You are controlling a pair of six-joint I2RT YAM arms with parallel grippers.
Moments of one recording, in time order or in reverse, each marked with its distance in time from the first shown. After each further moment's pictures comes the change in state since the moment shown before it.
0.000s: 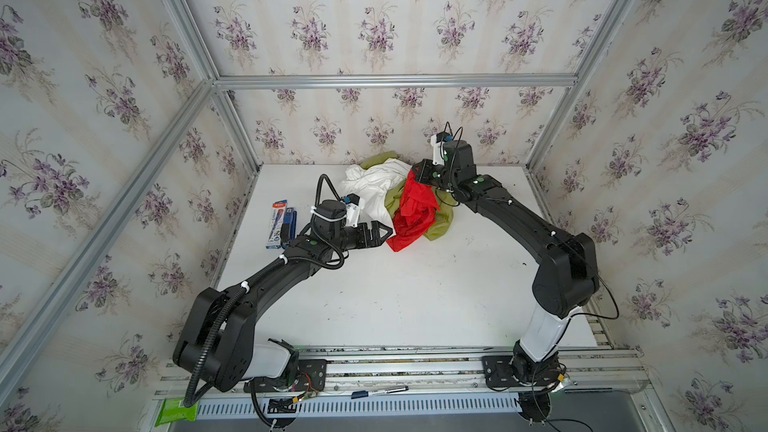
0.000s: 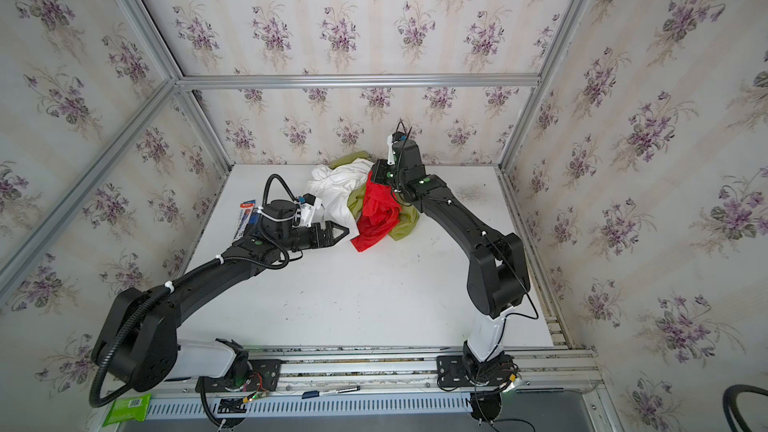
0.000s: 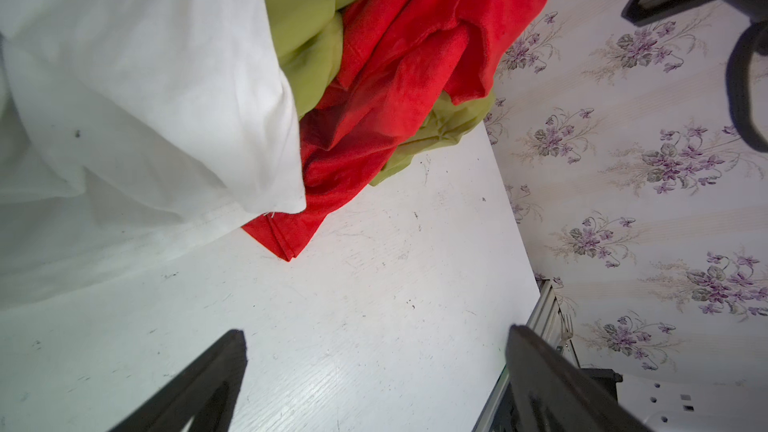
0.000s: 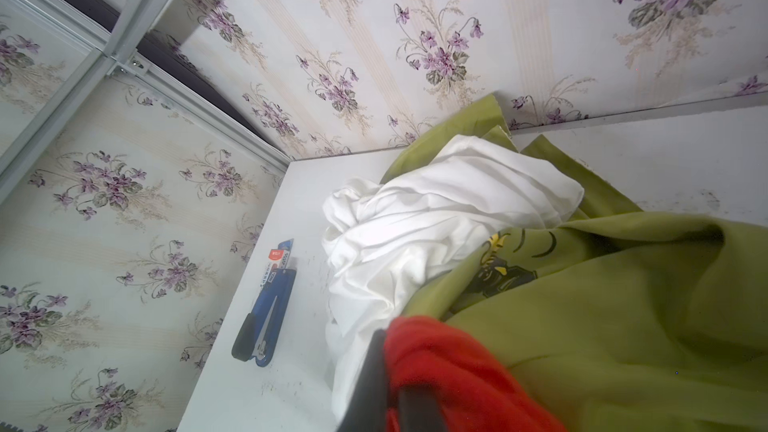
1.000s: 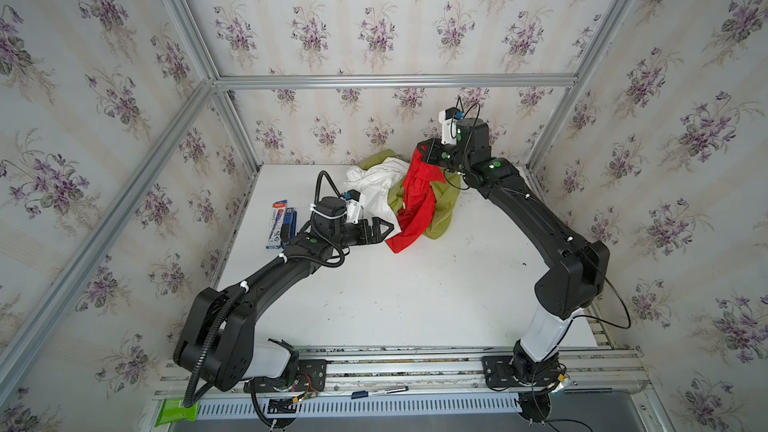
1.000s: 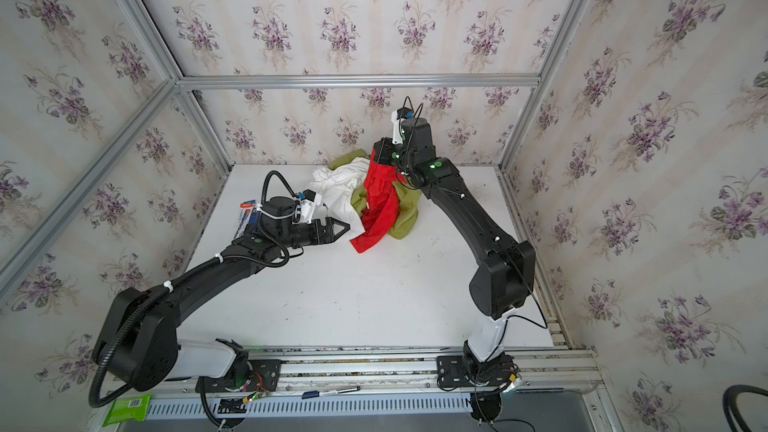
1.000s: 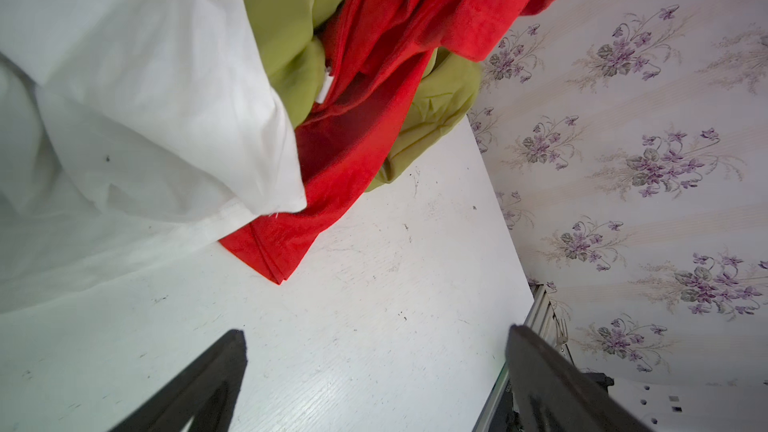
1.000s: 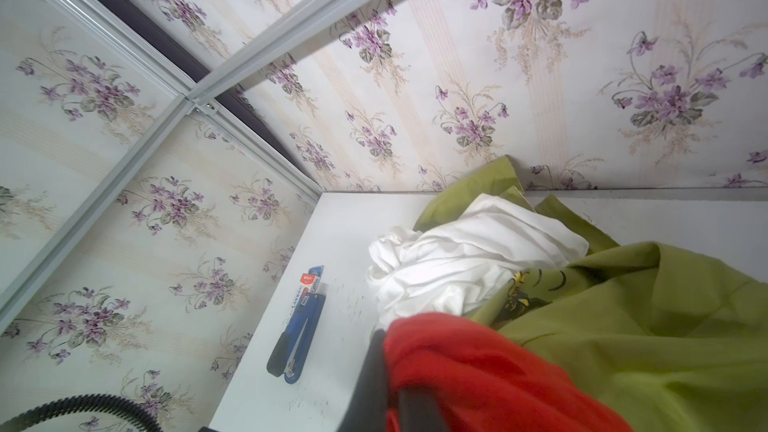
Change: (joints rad) left arm 0.000 0.001 0.033 0.016 0.009 0.000; right arm -0.018 -0.042 0.213 -0.139 -0.045 -0.047
